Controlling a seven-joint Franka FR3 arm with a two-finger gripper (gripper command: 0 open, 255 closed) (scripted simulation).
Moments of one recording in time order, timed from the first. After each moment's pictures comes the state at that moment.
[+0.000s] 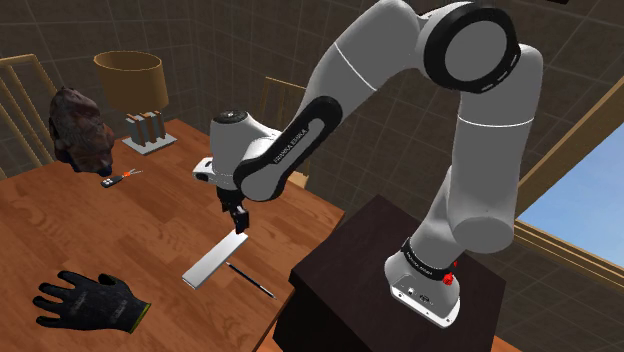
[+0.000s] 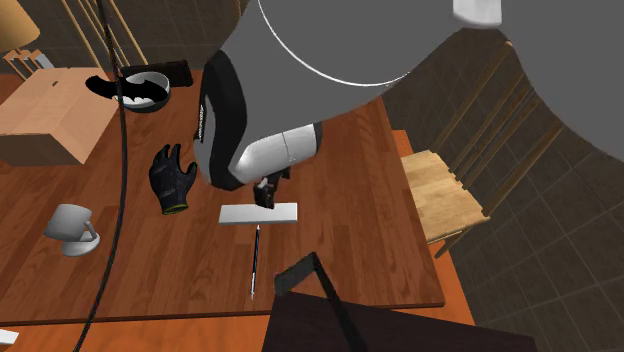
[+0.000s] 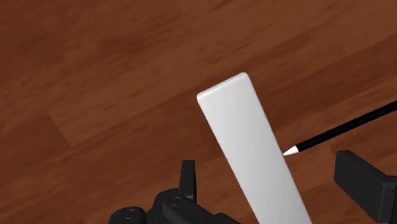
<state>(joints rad) 0.36 0.39 0.20 -2.22 -0.14 2.59 -0.73</state>
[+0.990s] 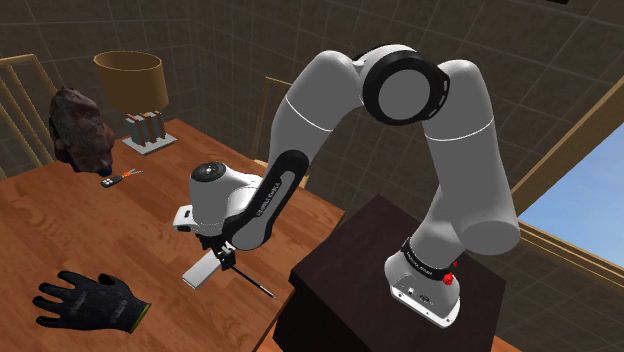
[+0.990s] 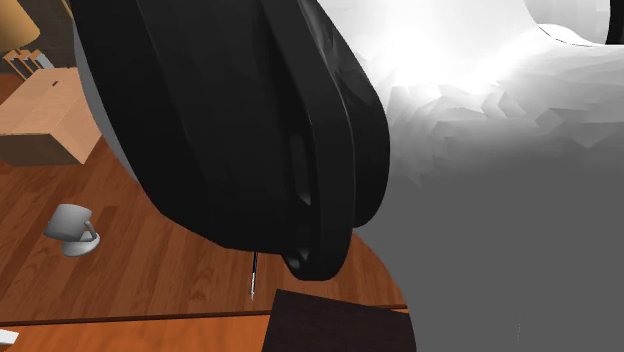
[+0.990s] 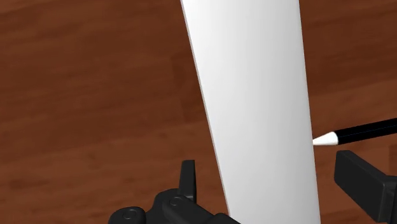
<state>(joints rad) 0.49 0.69 0.17 -2.06 -0.27 2.74 -0.75</state>
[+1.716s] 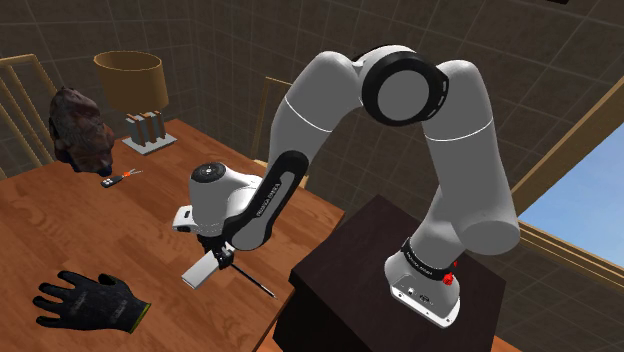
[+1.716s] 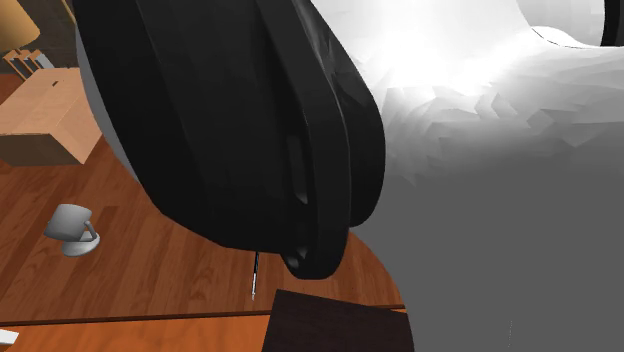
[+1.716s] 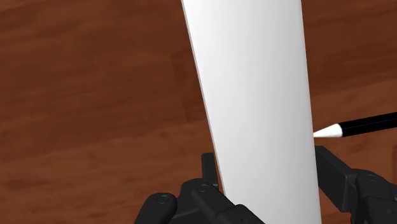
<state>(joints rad) 0.49 0.70 0.17 -2.06 -0.28 2.74 -0.75</state>
